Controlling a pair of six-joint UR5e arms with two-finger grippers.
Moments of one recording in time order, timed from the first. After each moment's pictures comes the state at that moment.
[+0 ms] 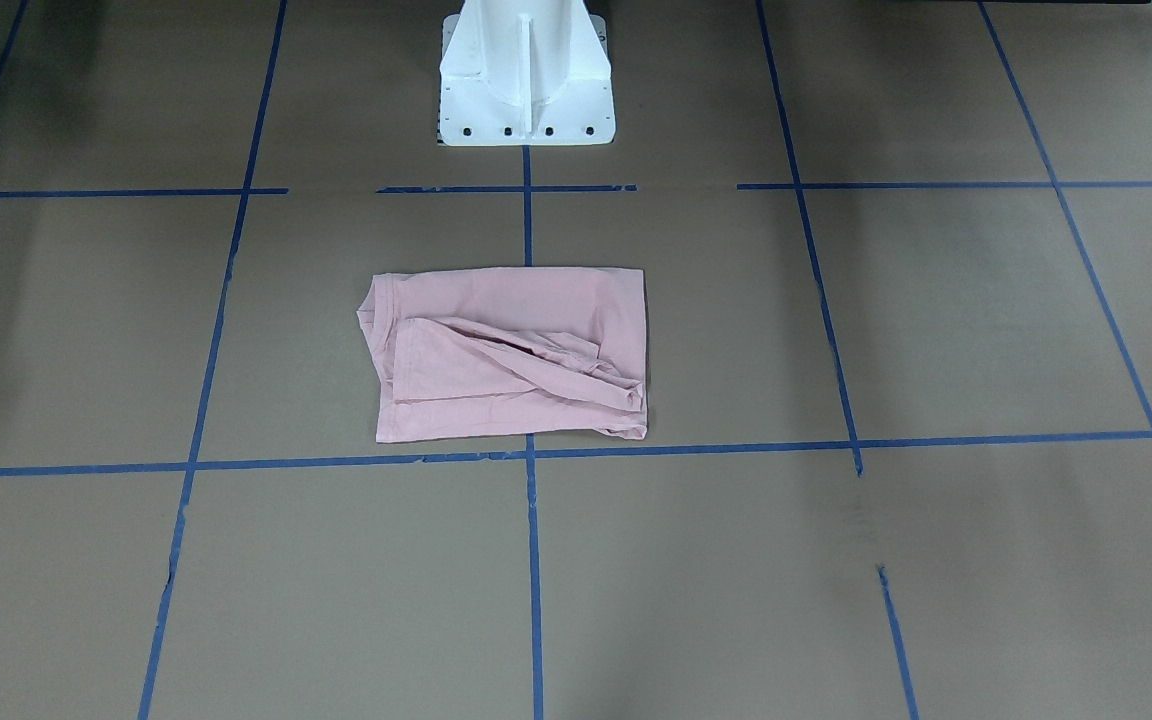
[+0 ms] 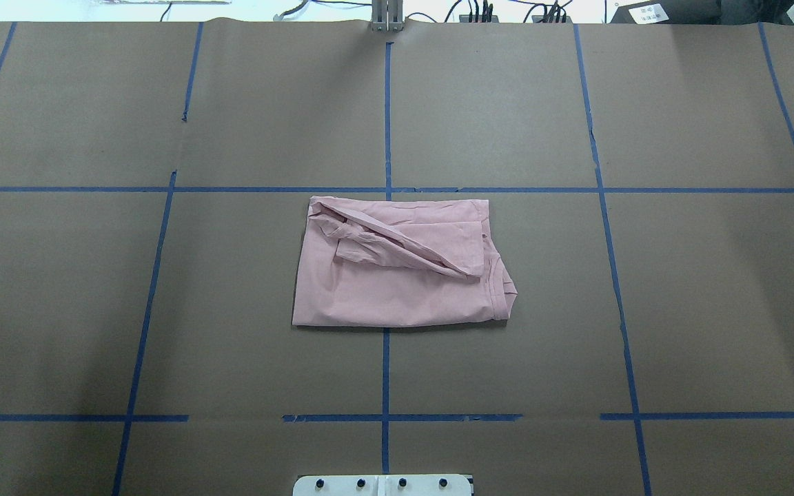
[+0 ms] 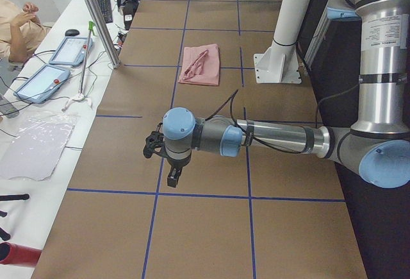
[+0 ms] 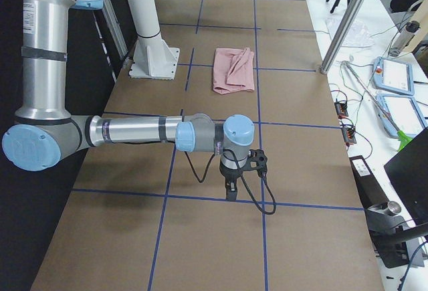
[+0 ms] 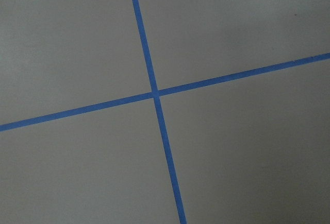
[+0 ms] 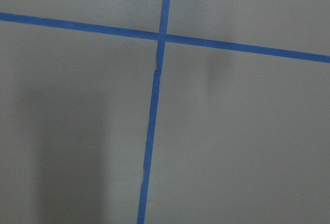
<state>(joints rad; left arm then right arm) -1.57 -1.50 -1.74 -1.65 -2.40 0.10 1.52 -1.69 1.75 -1.60 2.25 -0.05</state>
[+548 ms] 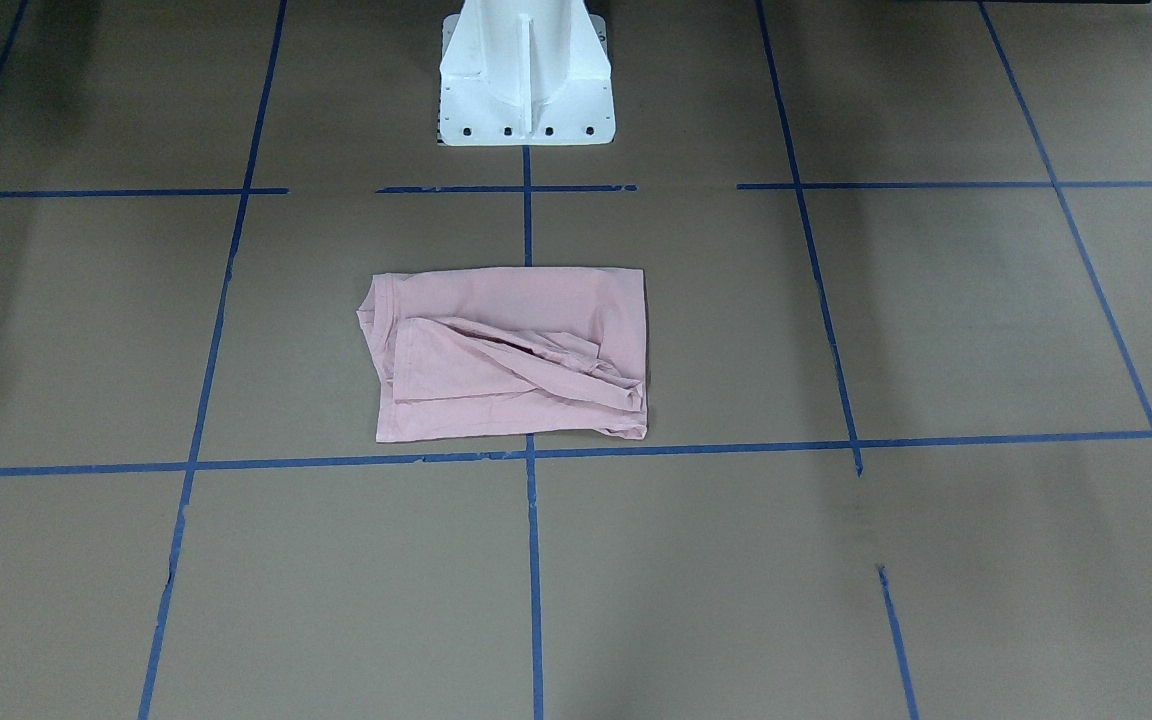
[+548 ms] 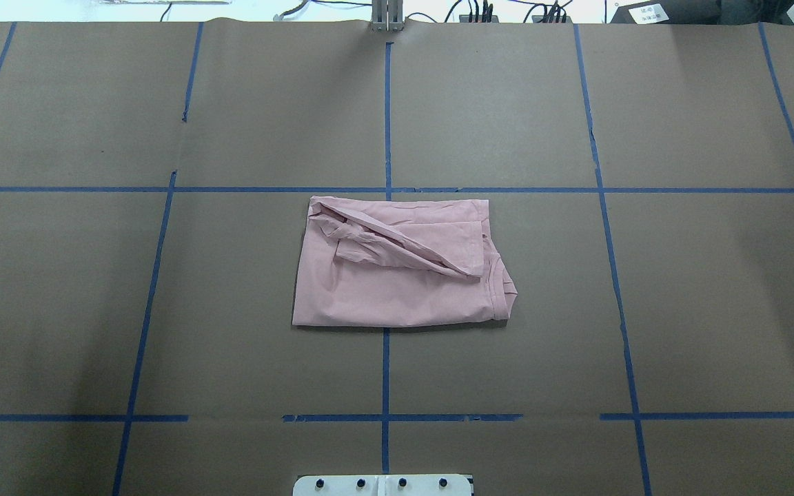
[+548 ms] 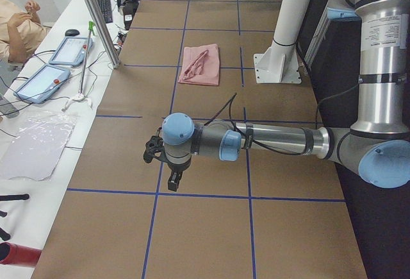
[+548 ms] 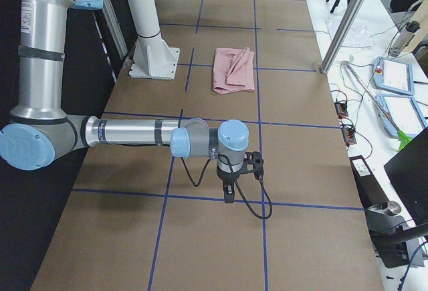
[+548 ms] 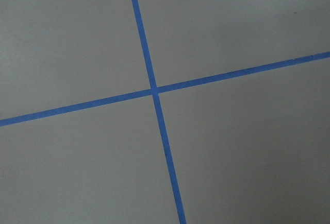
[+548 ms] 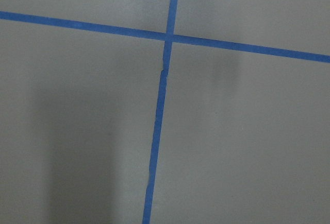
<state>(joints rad) -1.57 -1.50 -1.69 -1.67 -2.39 0.10 1.52 -1.71 1.73 -1.57 2.28 -0.05</state>
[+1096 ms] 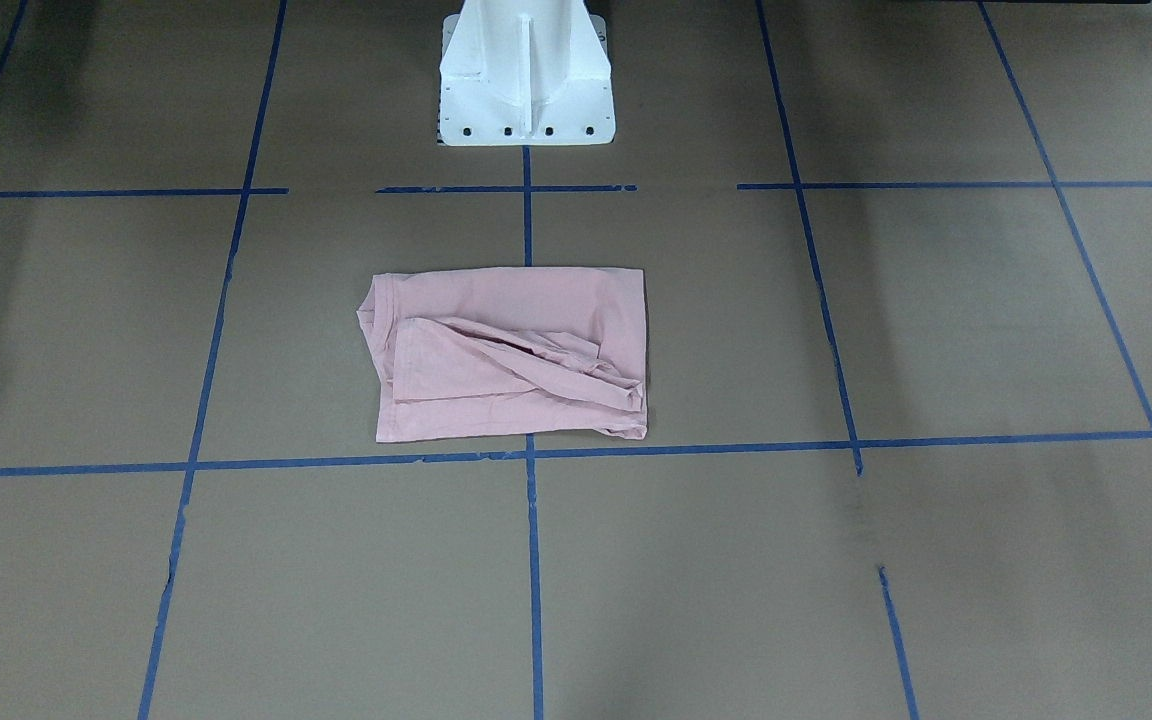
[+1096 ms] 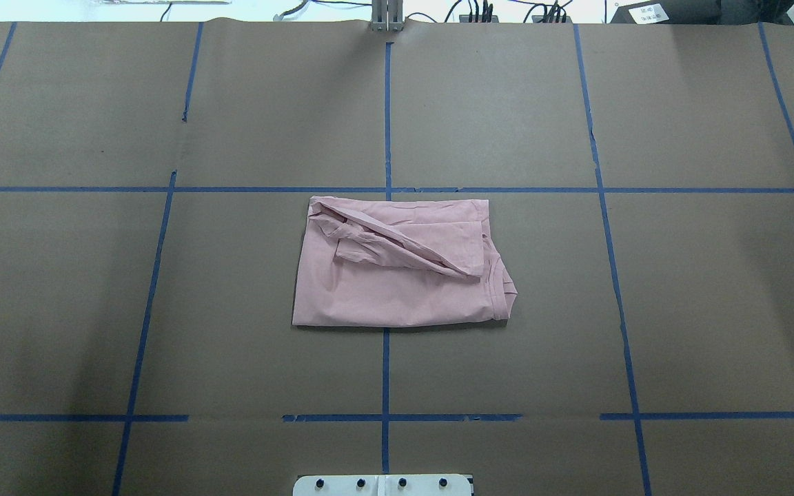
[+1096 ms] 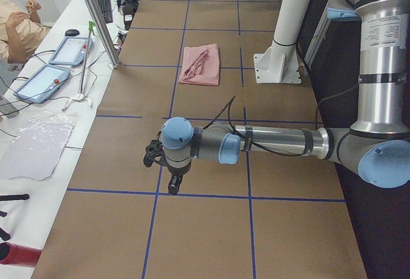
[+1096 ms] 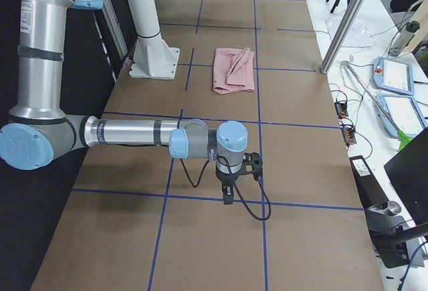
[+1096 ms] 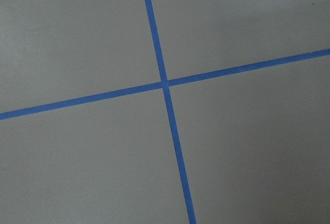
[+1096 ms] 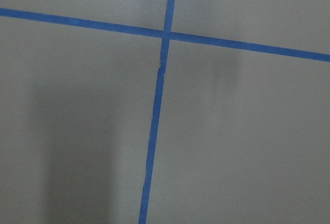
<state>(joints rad) -1.57 -1.50 -1.68 -1.67 -2.39 0.10 1.52 -1.71 1.74 -1.56 2.27 -0.06</state>
